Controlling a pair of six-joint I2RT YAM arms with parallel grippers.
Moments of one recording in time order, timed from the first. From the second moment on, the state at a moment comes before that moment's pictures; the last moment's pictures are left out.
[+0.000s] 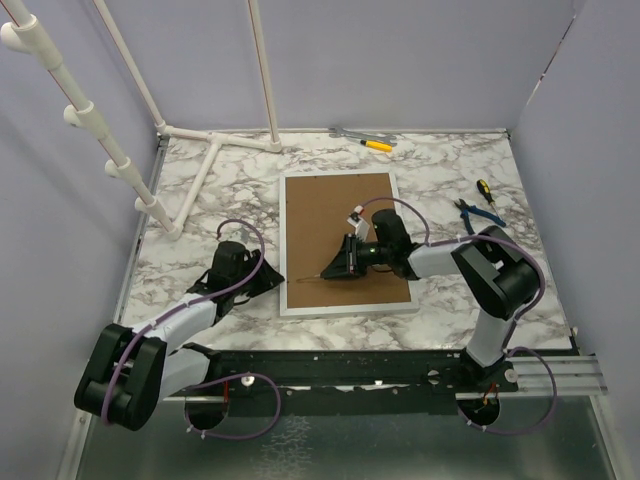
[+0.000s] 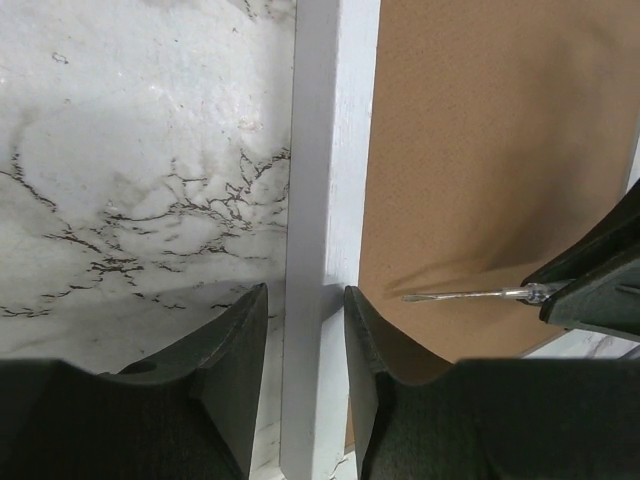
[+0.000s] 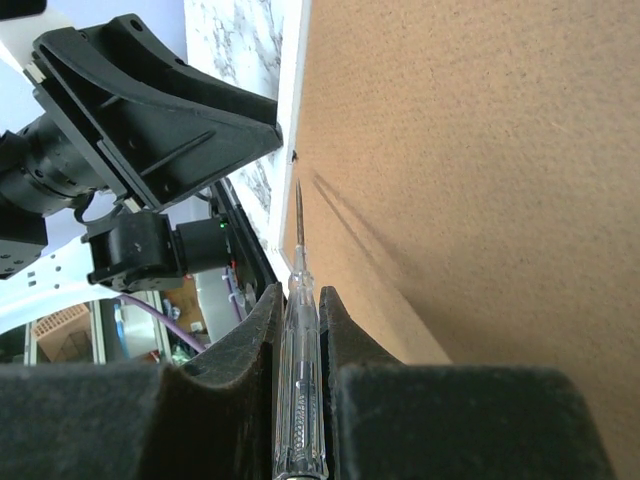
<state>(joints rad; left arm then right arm) -0.34 1.12 0.31 0.11 0.21 -0.75 0.60 1.80 0.75 0.47 -0.78 0.87</state>
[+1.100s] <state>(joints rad) -0.34 1.15 0.30 0.17 0.27 -0.75 0.64 1.91 0.83 0.49 -0.78 0.94</state>
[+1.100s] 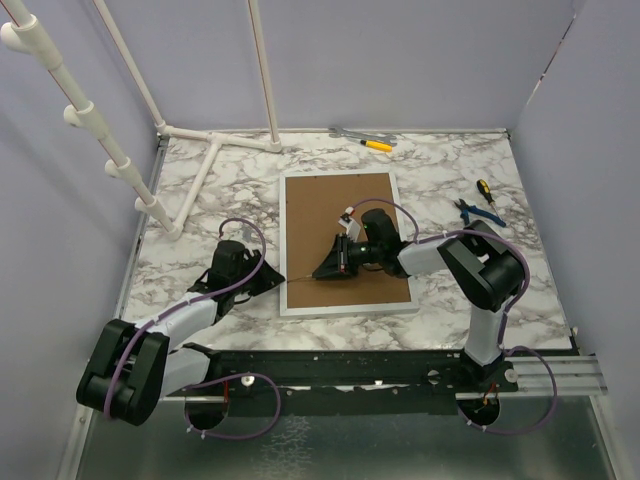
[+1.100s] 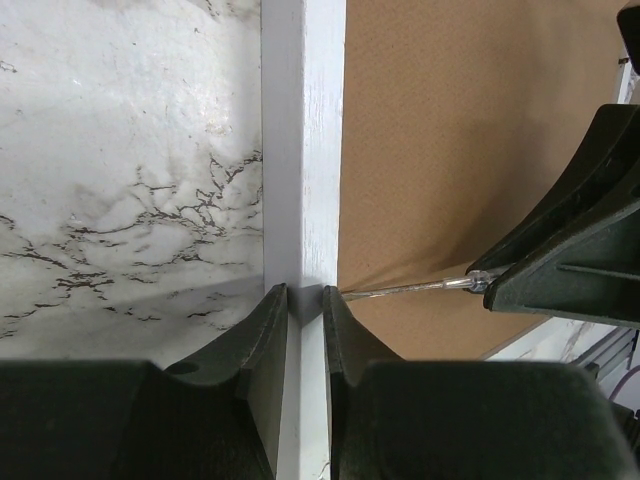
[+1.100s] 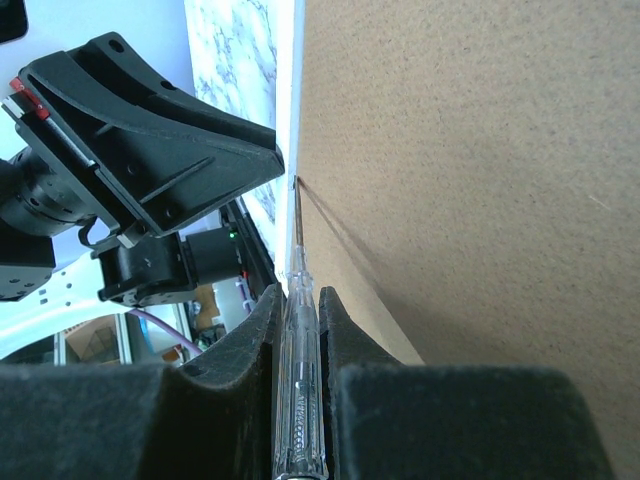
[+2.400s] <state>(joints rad) -0.34 1.11 0.31 0.12 0.27 -0.74 0.65 1.83 0.75 0.46 -0.73 0.98</state>
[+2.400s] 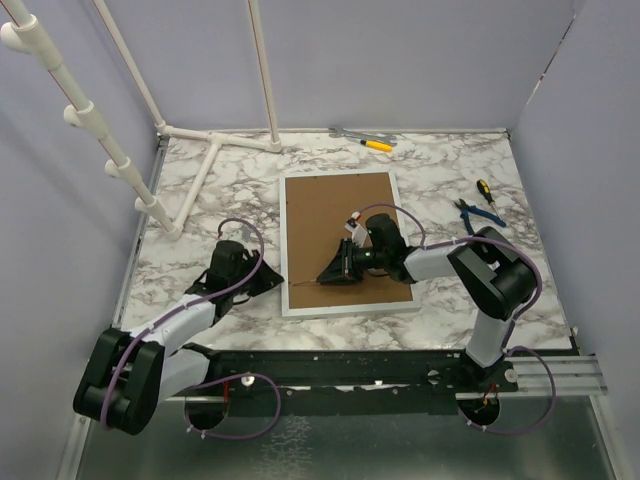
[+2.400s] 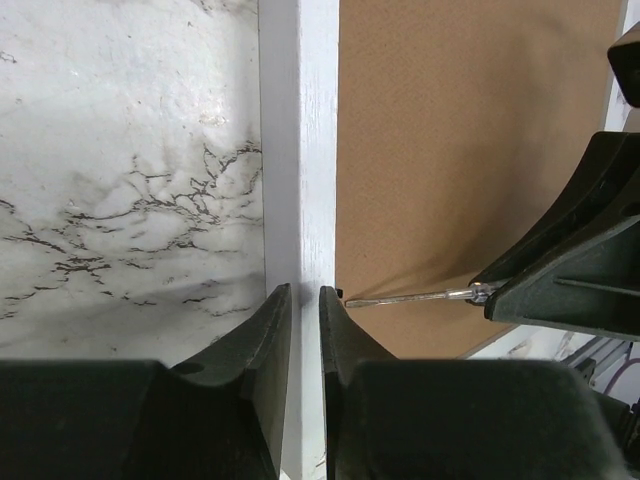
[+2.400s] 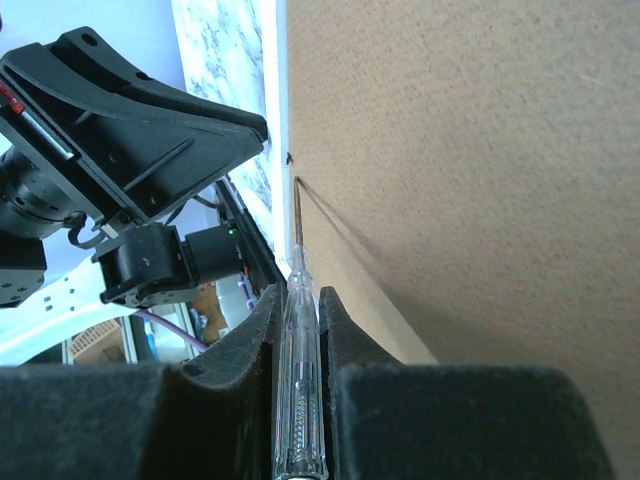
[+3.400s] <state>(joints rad) -0.34 1.14 0.30 0.16 0.31 -0.75 0.65 1.88 0.76 0.55 -0.76 1.03</state>
